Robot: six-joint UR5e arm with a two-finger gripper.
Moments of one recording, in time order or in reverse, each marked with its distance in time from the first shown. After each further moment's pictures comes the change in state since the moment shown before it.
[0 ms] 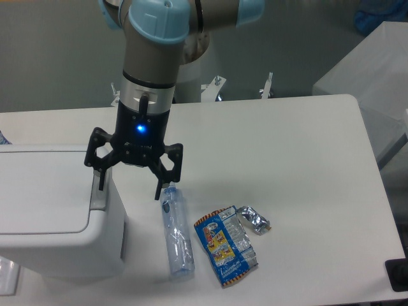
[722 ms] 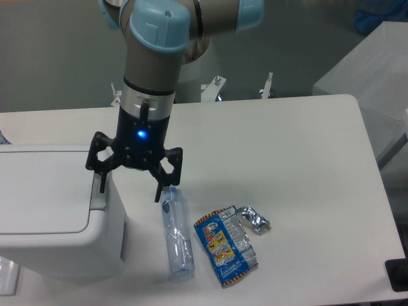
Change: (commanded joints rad) arm -0.002 -0.002 -0.017 0.002 0.000 0.000
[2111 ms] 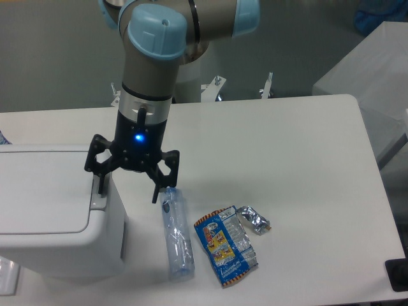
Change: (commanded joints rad) arm -0.008 0.002 -0.031 0.023 0.003 0.000
